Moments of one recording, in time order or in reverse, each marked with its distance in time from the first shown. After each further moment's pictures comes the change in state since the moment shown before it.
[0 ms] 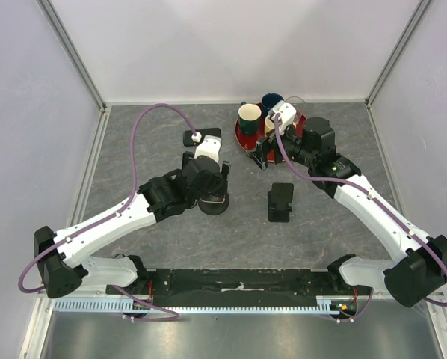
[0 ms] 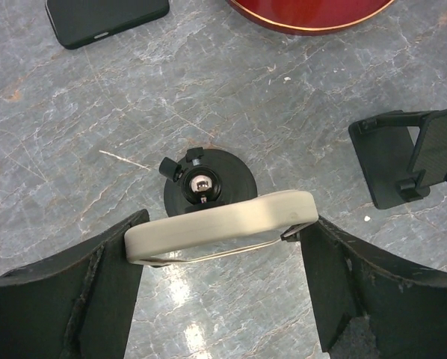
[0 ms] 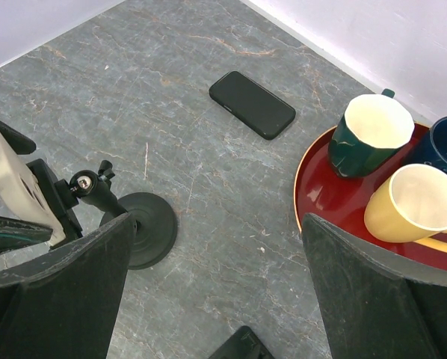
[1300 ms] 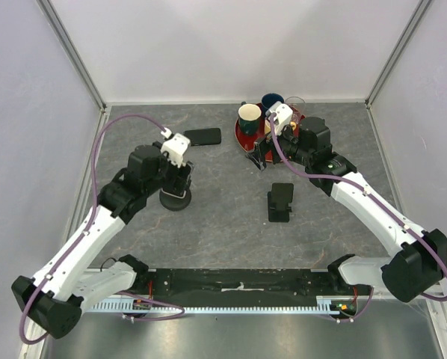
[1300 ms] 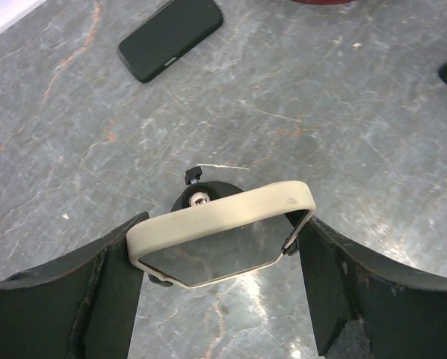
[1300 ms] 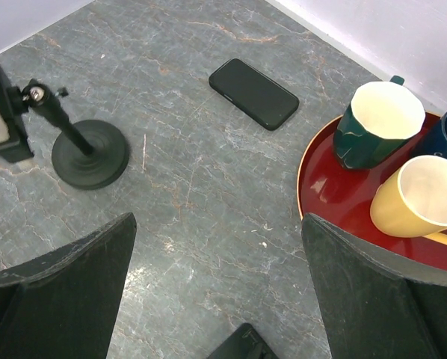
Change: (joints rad) left arm 0.399 -0.280 -0.167 0.039 0.438 0.559; right arm 0.000 0.036 0.000 0.001 0.000 0.000
